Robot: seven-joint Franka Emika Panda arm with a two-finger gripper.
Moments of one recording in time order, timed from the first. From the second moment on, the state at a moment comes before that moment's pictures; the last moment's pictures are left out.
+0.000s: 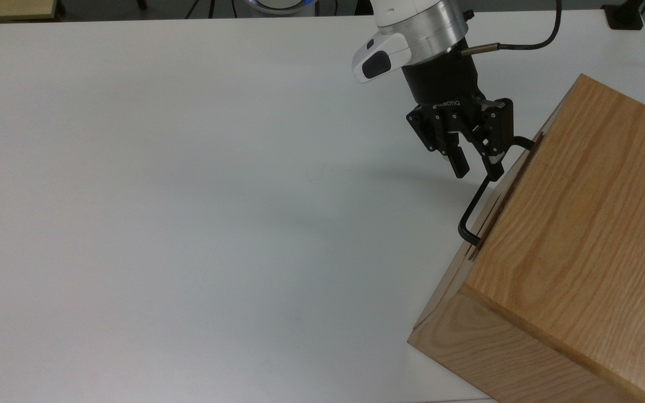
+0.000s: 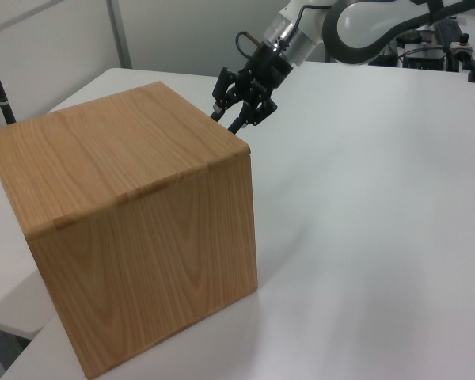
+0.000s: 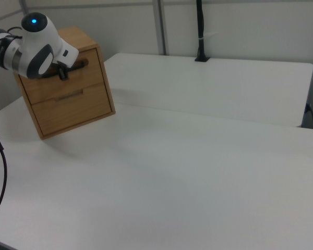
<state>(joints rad) 0.15 0.33 0.25 -1.59 0.38 2.62 0.77</state>
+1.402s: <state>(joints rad) 0.09 0.20 0.26 -1.77 0.38 2.65 0.73</state>
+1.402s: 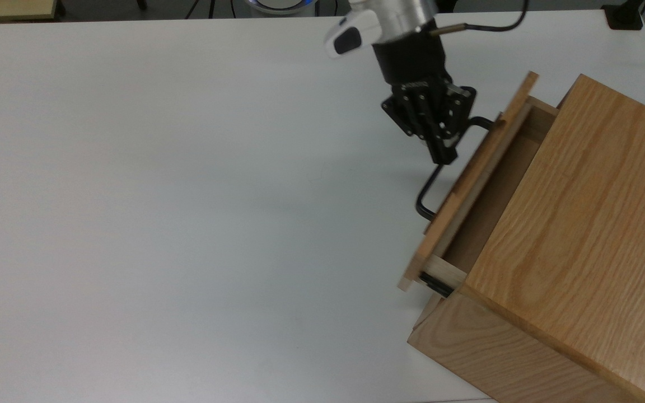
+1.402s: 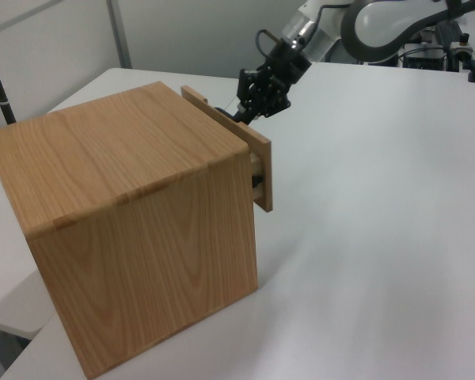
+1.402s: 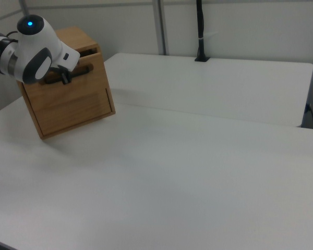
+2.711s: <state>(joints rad) -0.20 0.01 0.20 -1.72 0.38 1.99 0.63</state>
